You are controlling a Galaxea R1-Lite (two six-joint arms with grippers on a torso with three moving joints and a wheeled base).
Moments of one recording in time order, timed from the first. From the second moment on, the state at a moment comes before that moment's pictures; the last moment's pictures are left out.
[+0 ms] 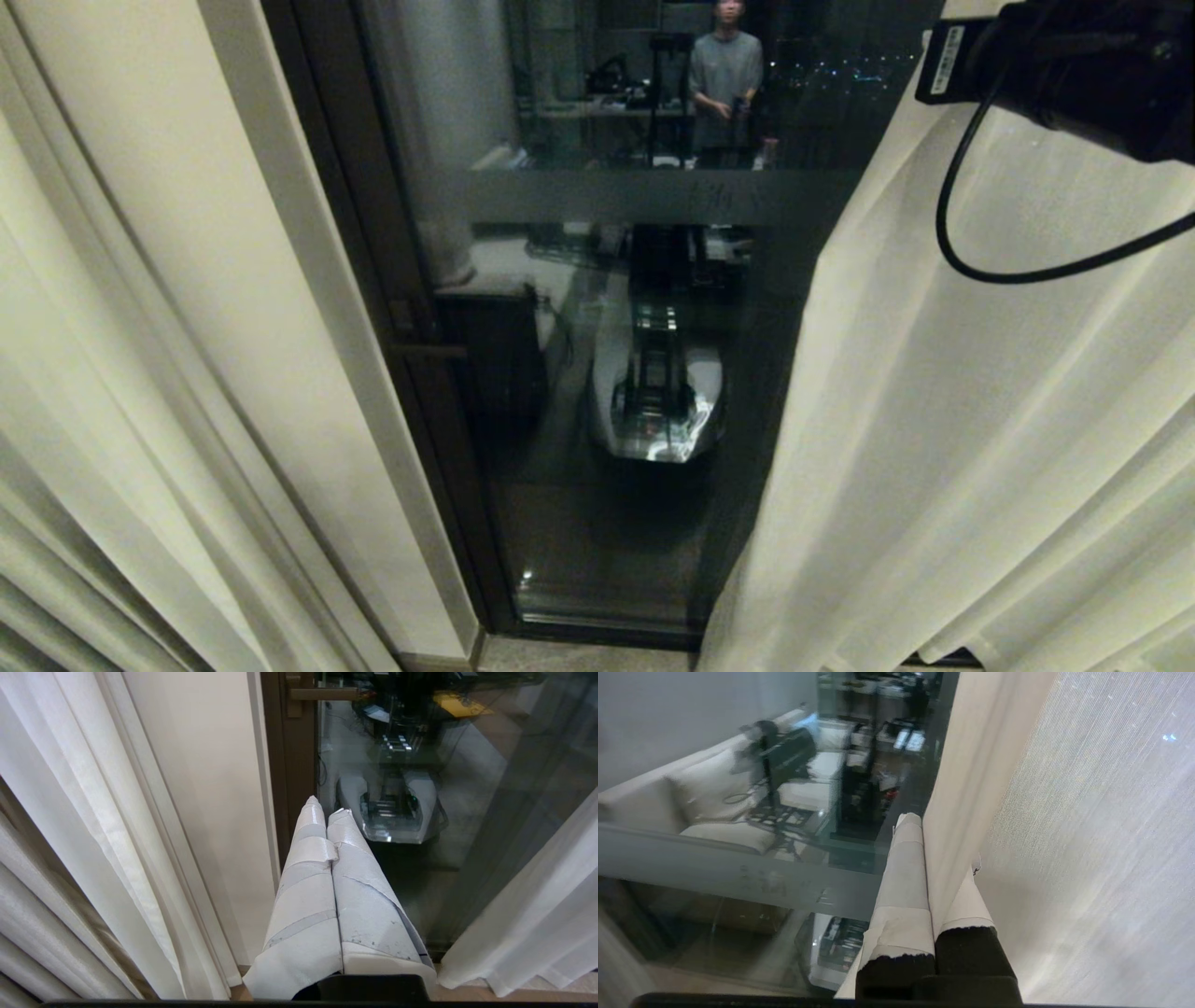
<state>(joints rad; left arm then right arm) 0.00 0.00 0.00 -0.01 -0.01 0.01 0.28 1.78 -1.69 -0.25 -0.23 -0.13</state>
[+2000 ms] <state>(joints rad) 0.00 0.00 0.00 -0.01 -0.01 0.01 0.25 0.96 -0.71 -0.20 -0.22 -0.13</state>
